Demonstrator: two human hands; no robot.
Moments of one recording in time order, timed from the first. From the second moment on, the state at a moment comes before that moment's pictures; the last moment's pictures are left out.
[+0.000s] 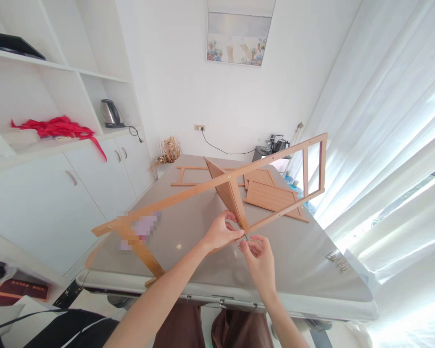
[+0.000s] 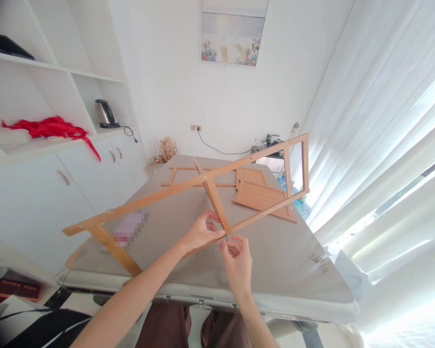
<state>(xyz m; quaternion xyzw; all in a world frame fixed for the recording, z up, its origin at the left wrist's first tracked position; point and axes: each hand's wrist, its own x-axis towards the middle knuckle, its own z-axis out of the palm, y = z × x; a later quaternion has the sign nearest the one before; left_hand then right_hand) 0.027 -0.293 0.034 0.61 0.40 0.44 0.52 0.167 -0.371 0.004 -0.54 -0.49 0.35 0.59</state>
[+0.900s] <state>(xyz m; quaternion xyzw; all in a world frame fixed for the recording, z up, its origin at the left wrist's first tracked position) 0.022 -0.296 0.038 0.65 0.42 0.37 0.51 0.215 -0.365 -0.015 -0.48 -0.73 -0.05 0.48</state>
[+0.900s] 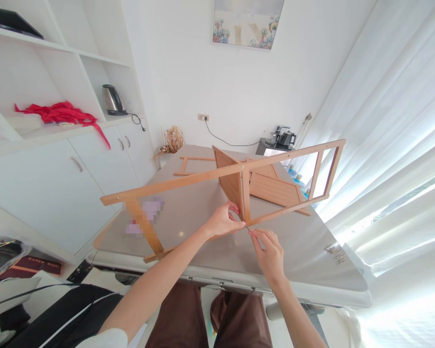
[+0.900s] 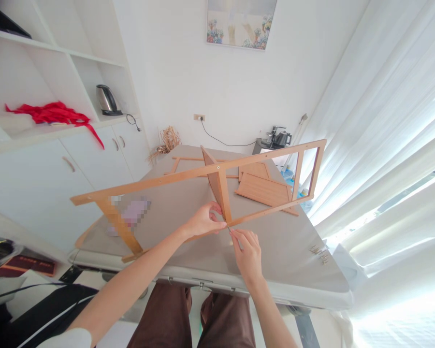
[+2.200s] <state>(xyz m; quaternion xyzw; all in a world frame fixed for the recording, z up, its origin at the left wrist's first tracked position) 0.014 -0.303 0.035 0.65 0.43 0.36 0.52 0.195 -0.379 -0.011 -0.56 -0.69 0.01 0.47</state>
